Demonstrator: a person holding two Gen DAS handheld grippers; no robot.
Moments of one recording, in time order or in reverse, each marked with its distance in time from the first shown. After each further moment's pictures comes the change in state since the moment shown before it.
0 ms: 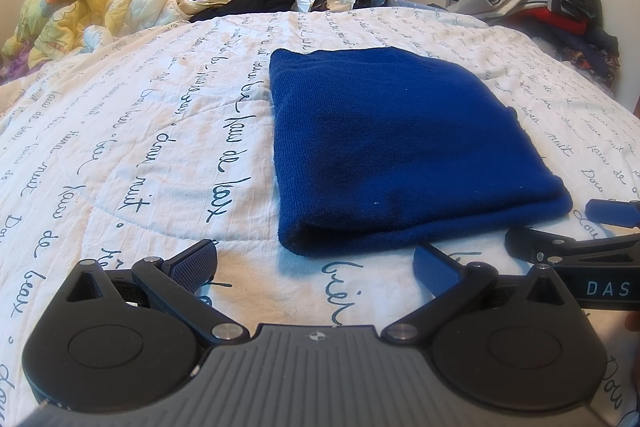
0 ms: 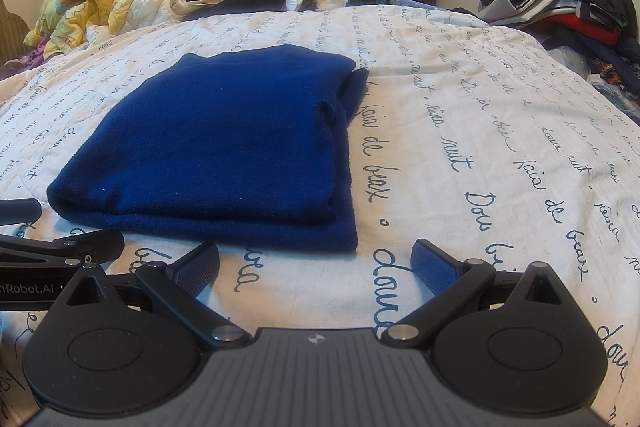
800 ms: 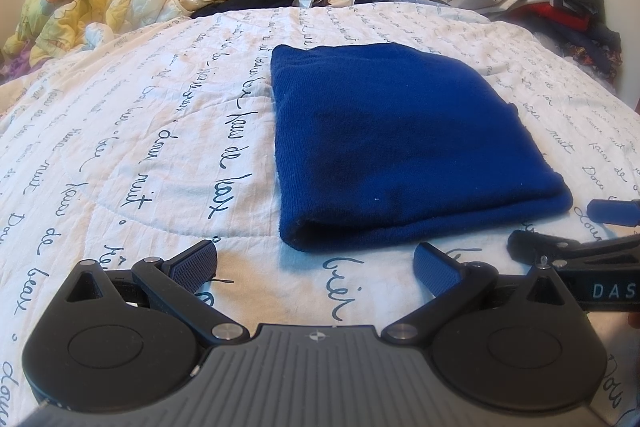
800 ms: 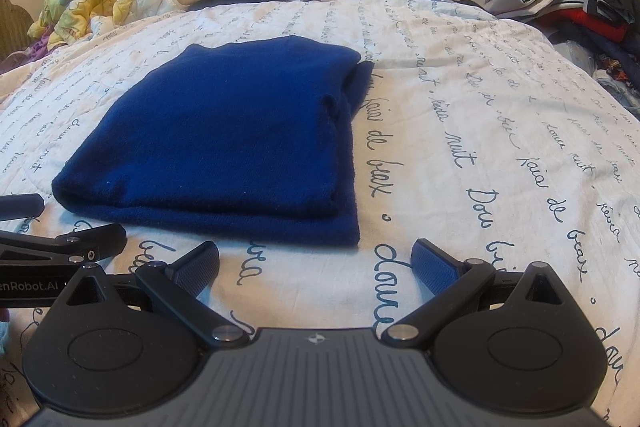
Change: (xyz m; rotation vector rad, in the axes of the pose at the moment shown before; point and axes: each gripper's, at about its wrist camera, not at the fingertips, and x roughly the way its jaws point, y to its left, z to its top) left arm -0.002 0.001 0.003 -0.003 0.020 0.007; right arm -0.002 0.001 0.004 -0.004 0.038 0.009
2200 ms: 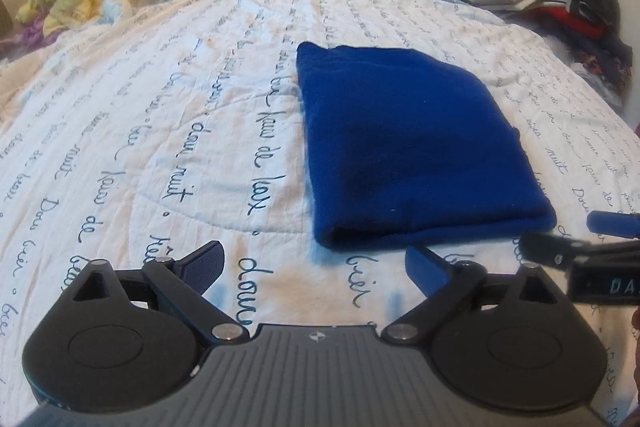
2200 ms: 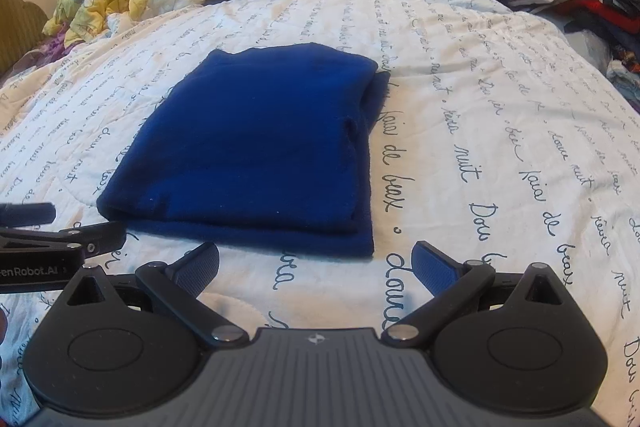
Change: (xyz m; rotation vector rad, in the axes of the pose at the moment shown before) left arm -0.030 0.022 0.022 -0.085 0.105 -0.010; right arm -0.027 0.006 0.024 0.022 0.064 0.055
